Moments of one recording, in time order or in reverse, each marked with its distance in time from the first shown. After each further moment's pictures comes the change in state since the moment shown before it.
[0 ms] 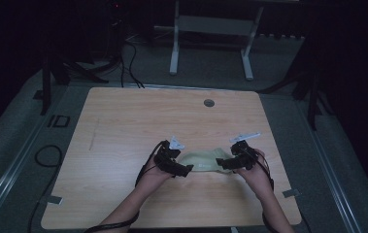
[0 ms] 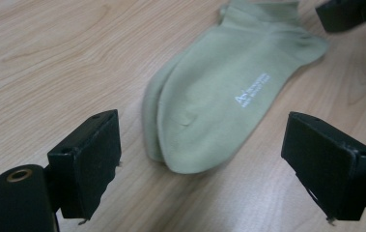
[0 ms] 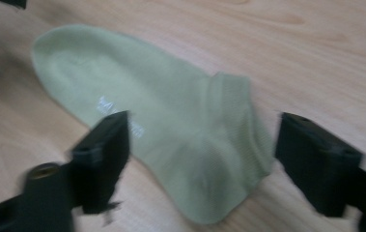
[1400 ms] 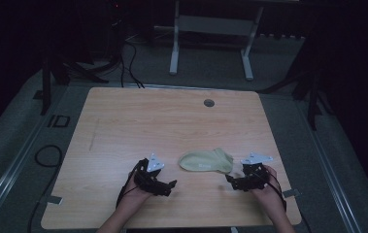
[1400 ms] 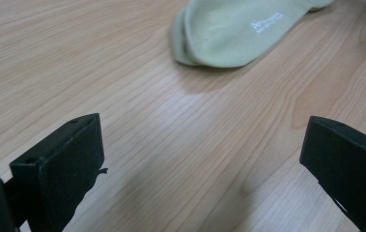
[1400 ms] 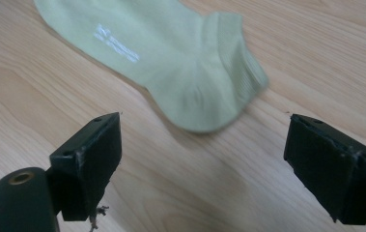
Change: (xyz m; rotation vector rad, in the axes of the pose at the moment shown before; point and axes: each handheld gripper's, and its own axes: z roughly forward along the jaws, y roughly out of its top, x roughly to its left) left arm 0.001 -0.073 -0.039 -0.075 0.085 -0.033; right arm 0.003 -0.067 -0.018 -0.099 -0.076 -0.092
